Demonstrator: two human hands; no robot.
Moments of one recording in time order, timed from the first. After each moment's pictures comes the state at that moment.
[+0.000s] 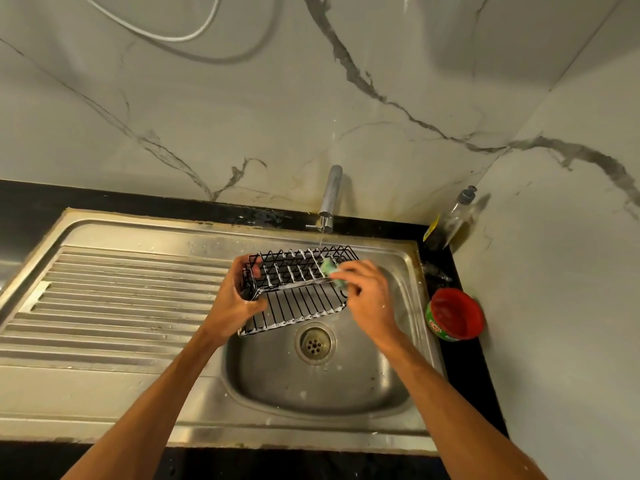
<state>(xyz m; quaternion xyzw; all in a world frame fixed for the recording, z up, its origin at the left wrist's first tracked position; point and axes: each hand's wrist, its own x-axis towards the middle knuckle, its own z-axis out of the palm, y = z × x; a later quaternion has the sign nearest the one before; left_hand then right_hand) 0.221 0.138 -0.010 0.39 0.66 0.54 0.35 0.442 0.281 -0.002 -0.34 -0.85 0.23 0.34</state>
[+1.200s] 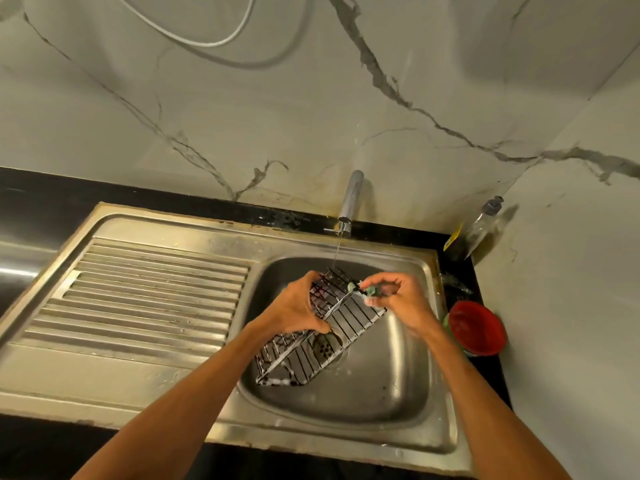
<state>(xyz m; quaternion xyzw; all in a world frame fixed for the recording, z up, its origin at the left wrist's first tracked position) 0.260 0.191 -0.015 0.50 0.73 0.26 0.39 0.469 0.312 0.015 -0.39 -0.68 0.57 0.22</state>
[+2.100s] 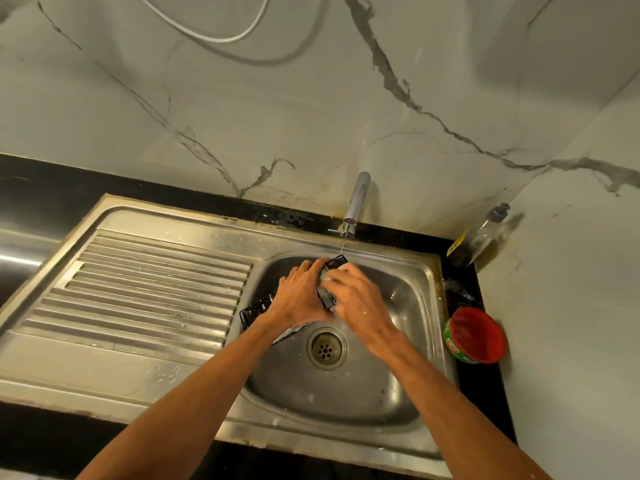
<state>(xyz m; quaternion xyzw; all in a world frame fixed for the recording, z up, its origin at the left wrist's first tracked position) 0.265 0.203 -0.010 0.55 0.77 0.22 0.23 0.406 0.268 0.021 -0.21 -0.96 0.10 0.18</state>
